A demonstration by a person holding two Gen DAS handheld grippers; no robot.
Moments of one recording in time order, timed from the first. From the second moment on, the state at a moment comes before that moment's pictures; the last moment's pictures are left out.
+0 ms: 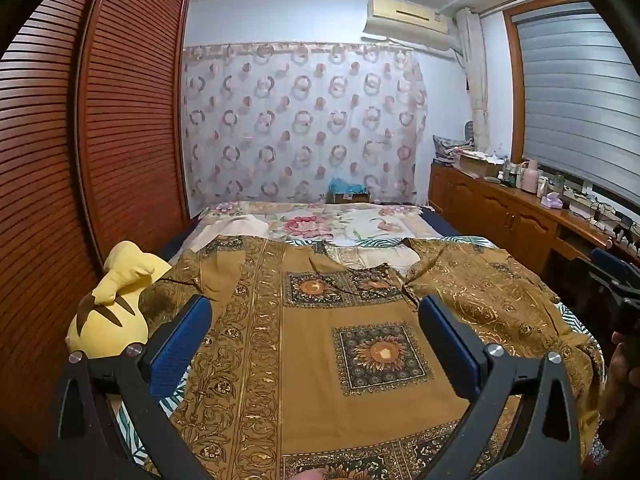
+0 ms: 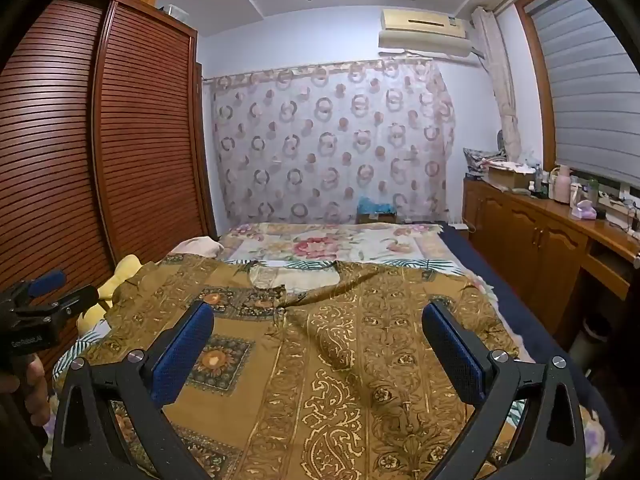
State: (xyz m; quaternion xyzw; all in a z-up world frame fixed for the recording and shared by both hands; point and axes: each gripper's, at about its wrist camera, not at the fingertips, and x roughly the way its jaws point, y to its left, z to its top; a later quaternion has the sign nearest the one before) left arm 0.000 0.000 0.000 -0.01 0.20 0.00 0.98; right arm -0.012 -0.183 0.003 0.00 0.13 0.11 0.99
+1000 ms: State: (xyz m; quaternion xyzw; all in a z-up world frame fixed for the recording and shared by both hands) left arm -0.001 0.005 0.009 -0.01 0.19 0.00 0.98; right arm -0.015 -0.182 0.004 0.00 0.12 0.12 0.99
